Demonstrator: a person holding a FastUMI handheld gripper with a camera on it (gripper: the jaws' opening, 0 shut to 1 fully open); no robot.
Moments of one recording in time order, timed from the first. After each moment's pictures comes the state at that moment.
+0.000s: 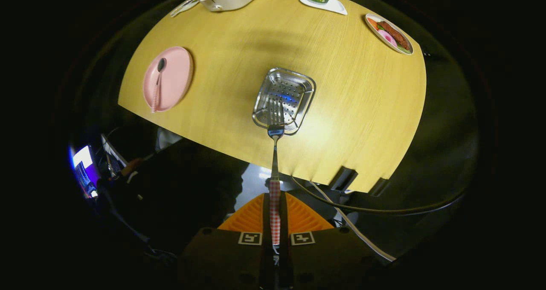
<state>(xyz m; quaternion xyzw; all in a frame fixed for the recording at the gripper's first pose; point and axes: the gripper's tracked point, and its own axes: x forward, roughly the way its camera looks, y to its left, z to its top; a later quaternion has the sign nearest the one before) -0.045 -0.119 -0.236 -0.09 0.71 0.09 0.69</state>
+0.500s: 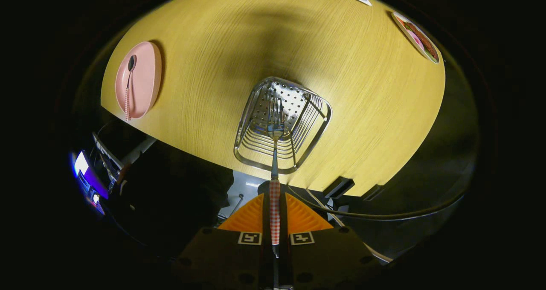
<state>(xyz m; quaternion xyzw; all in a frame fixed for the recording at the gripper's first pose) 0.005 -0.112 -0.272 -0.09 0.77 0.08 0.63</state>
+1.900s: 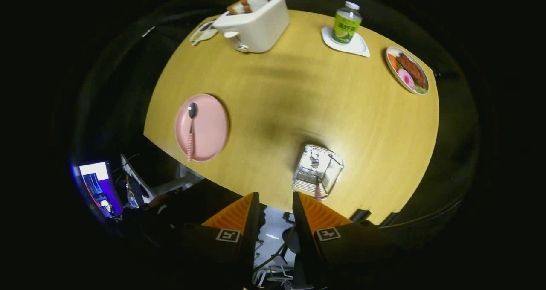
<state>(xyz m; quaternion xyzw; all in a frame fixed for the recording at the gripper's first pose) 0.040 0.008 -0.173 0.00 0.58 0.18 0.80</state>
